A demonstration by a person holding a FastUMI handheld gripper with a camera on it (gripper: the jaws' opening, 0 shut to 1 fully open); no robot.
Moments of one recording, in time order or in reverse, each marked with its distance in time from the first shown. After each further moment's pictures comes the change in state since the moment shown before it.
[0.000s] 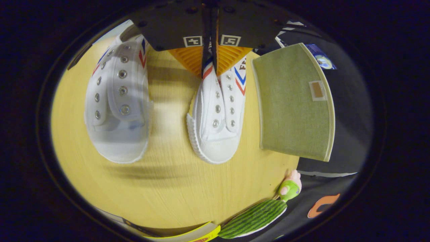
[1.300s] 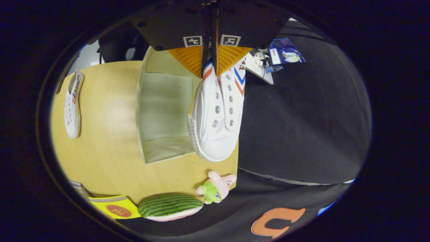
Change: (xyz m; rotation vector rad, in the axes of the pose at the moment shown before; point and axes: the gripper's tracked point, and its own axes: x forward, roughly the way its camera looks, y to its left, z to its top) arm -0.041 0.329 -0.024 -0.030 -0.037 0.138
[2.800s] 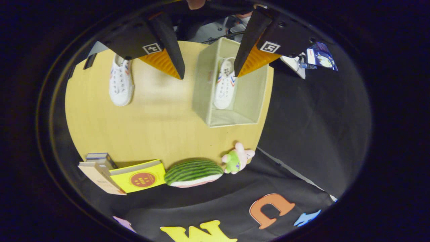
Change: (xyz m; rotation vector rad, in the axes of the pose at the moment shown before) arm -0.117 -0.149 0.031 -0.197 -0.297 -0.232
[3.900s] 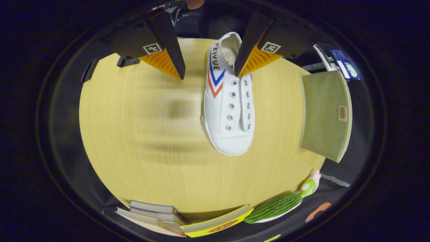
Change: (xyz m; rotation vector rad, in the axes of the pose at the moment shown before) arm 0.069 -0.281 -0.098 0.044 0.281 -0.227
